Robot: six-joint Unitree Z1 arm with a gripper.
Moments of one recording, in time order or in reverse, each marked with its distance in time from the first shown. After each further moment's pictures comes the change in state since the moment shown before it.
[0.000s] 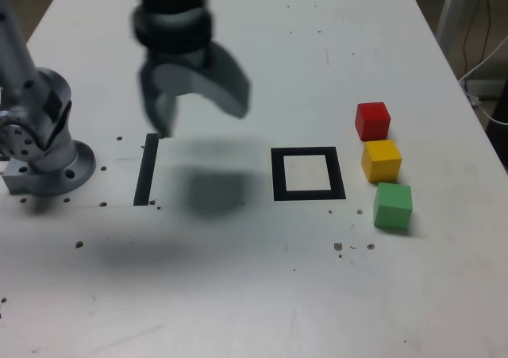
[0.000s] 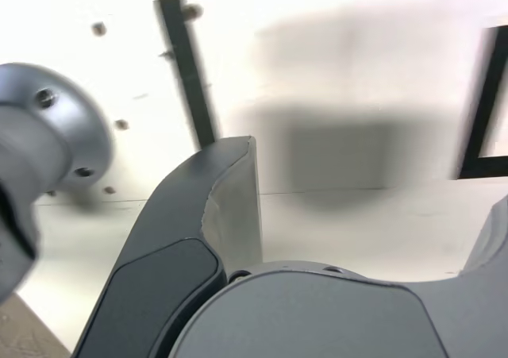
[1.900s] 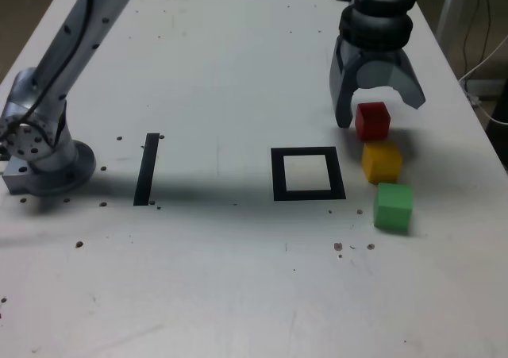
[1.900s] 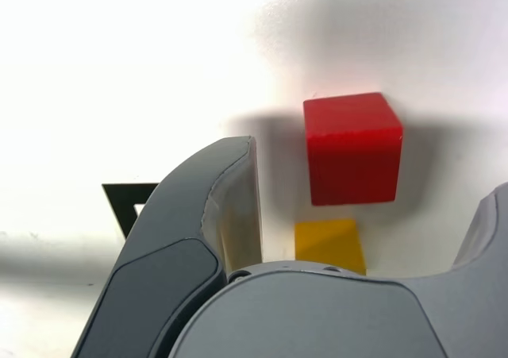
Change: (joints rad) arm 0.174 0.708 -0.898 0.174 0.011 0.104
